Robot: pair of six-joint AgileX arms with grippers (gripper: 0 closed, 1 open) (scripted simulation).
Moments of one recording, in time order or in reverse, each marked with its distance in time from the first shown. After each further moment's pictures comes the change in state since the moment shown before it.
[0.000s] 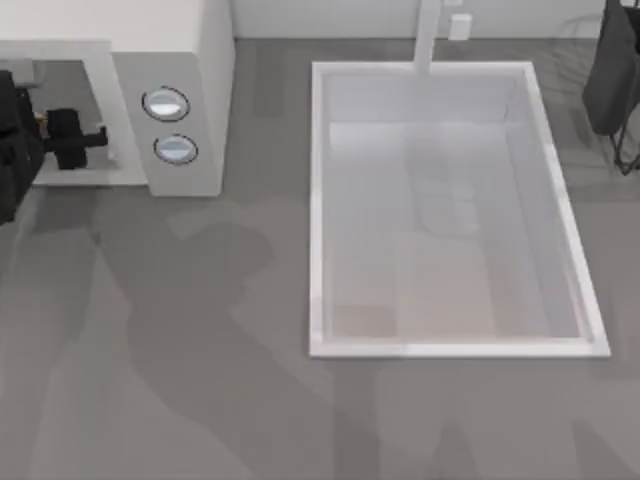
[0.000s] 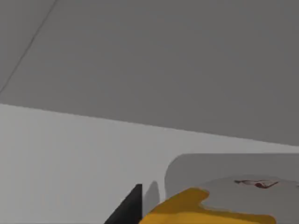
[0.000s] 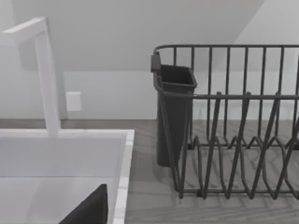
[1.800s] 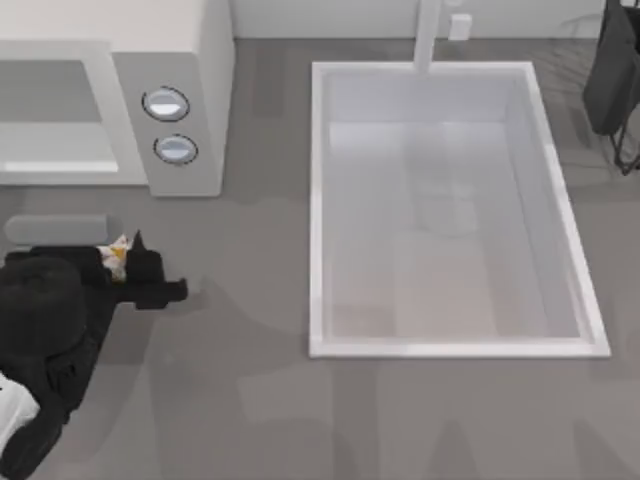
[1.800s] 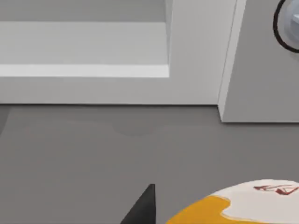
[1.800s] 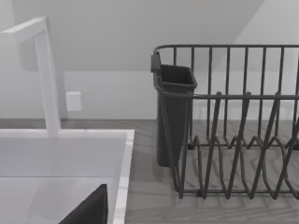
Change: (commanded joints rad) left arm -0.164 0.130 -0.732 0.801 -0.150 -0.049; right arm 0.000 0.000 0.000 0.000 0.000 0.000
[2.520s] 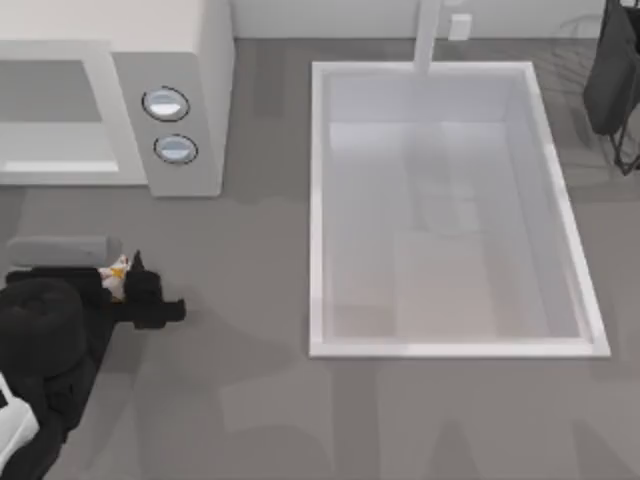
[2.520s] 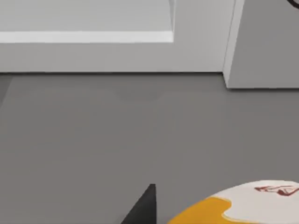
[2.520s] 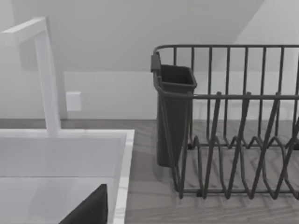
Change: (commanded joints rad) left arm 0.003 0.087 -0.037 0.107 0.005 0.001; right arm 0.000 0.000 0.000 0.000 0.000 0.000
